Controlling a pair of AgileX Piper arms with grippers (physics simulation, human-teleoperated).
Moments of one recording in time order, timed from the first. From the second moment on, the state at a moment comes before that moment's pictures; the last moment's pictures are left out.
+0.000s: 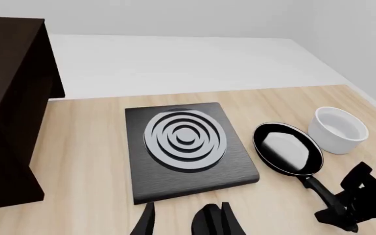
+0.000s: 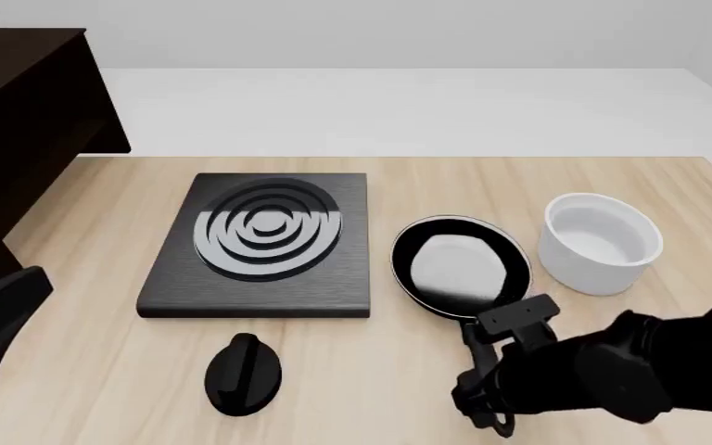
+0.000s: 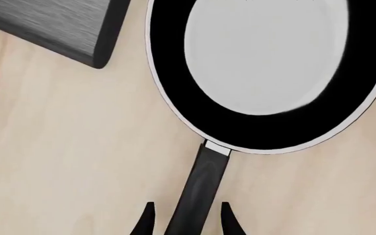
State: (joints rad) left arm -0.29 0.22 -0.46 0.53 -0.13; right arm 0.58 1.48 -0.42 0.16 0.23
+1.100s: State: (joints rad) left arm -0.29 0.23 -0.46 0.53 -0.12; right arm 0.44 1.41 -0.41 0.18 0.15
